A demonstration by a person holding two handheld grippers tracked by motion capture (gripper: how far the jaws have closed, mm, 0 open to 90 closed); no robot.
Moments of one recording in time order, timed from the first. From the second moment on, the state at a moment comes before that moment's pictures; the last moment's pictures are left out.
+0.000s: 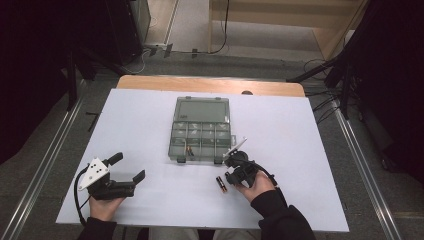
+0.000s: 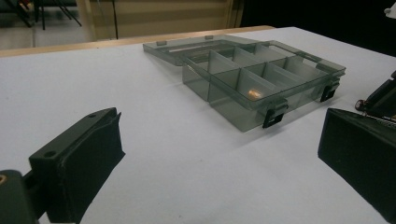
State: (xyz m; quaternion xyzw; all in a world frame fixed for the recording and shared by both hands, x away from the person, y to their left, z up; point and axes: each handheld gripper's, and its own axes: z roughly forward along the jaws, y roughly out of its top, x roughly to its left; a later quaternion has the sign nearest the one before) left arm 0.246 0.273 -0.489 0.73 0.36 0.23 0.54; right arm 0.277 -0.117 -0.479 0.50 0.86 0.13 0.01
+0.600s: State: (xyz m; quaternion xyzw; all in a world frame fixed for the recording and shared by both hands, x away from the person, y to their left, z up) left arm 0.246 0.273 -0.489 0.73 0.36 0.23 0.54; right arm 0.275 -0.119 -0.469 0.50 0.85 0.16 0.01
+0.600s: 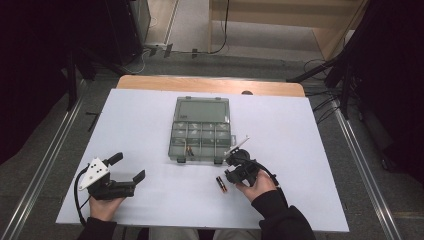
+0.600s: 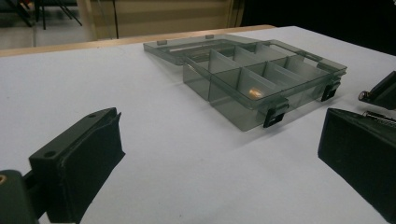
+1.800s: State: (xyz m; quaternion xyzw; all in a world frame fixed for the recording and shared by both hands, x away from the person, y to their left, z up) left arm 0.246 0.273 -0.489 0.73 0.36 0.23 0.54; right arm 0.308 -0.067 -0.423 0.49 0.83 0.26 0.01
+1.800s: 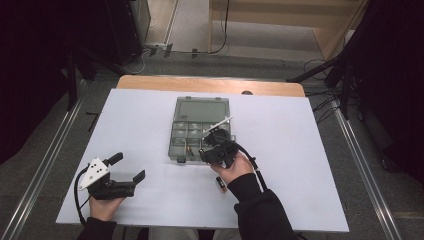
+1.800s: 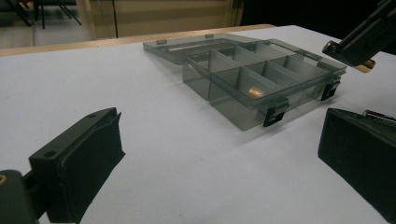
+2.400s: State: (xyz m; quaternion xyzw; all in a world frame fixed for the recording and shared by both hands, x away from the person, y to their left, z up) left arm 0.246 0.272 -0.489 0.73 0.36 0.23 0.54; right arm 0.330 -0.065 -0.436 0.55 0.77 0.33 -0.04
